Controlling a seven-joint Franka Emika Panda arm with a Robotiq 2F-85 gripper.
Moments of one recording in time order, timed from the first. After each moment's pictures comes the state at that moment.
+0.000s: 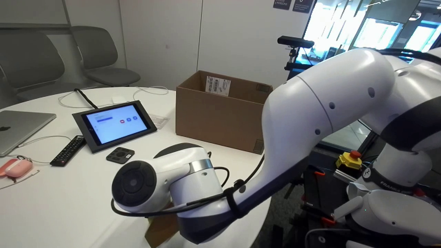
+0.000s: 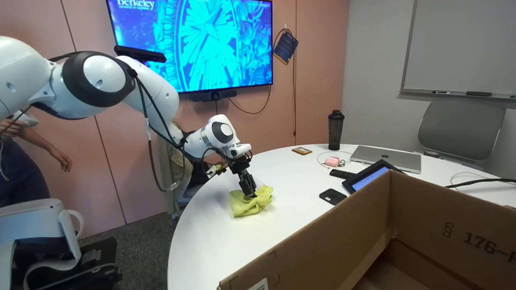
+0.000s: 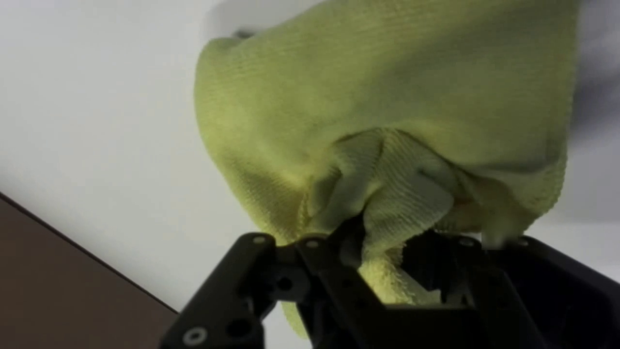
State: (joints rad) arm 0.79 1.08 -0.29 -1.27 -0.38 2.16 1.38
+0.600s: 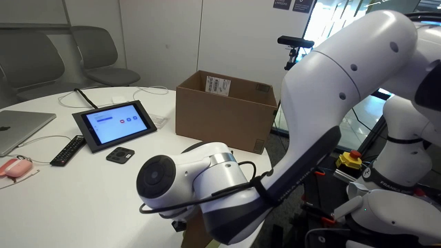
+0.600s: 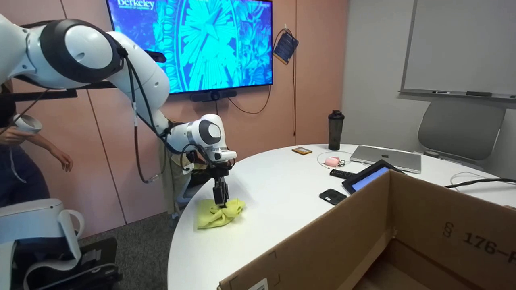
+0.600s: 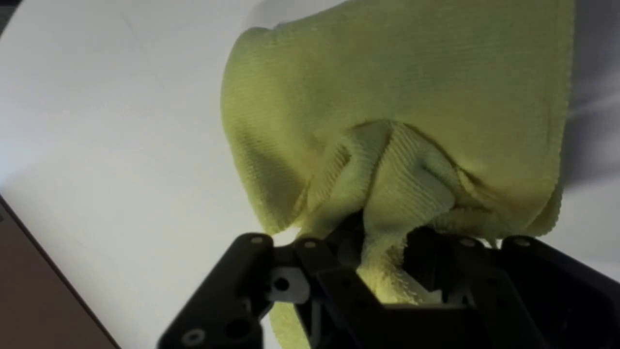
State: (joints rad) arm 0.71 0.88 -0.10 -1.55 -0.29 2.08 1.26
